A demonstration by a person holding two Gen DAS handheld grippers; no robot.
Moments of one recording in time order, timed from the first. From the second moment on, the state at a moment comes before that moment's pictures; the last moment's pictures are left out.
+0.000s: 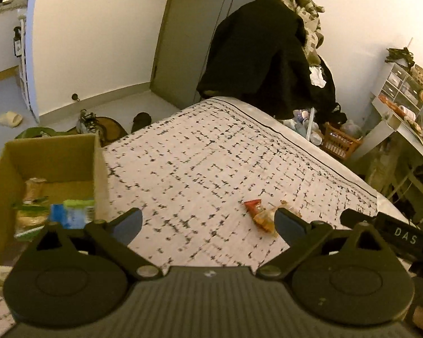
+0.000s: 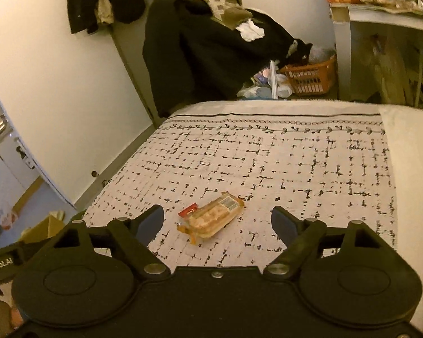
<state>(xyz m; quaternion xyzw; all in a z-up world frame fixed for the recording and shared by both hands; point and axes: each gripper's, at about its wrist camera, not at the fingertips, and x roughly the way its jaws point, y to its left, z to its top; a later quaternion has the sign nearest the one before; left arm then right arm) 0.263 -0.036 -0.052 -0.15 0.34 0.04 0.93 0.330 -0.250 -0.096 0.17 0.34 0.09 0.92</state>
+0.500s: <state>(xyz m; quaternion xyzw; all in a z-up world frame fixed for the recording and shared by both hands) 0.328 -0.043 -0.108 -0.20 0.37 0.02 0.91 0.380 -0.229 -0.152 0.20 0.37 0.08 0.90</state>
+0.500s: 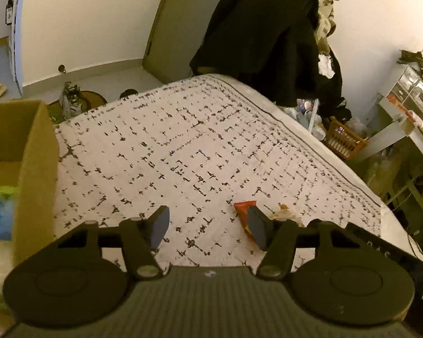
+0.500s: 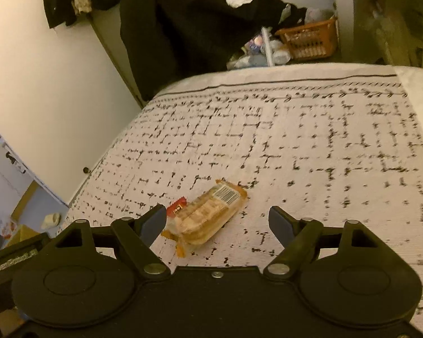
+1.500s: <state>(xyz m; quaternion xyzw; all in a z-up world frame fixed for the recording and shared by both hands) 0.405 -0.075 -0.163 -0.27 0.42 -0.03 0.87 0.408 -0.242 -0.179 0.19 0.42 0.05 0.89</state>
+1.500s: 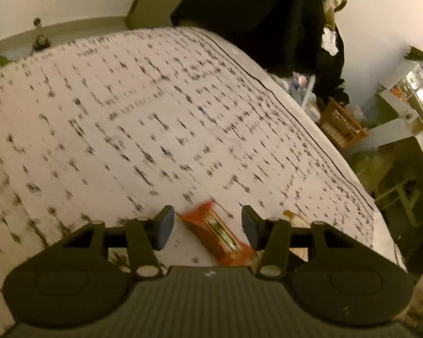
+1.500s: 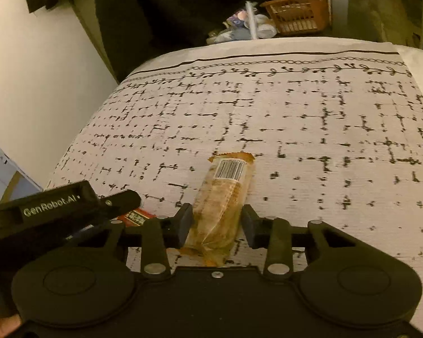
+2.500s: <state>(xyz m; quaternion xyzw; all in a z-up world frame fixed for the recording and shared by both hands) 0.402 -0.103 -0.166 -0.12 0.46 0.04 0.88 0.406 -0.228 -0.178 0.07 0.42 0.04 0.90</state>
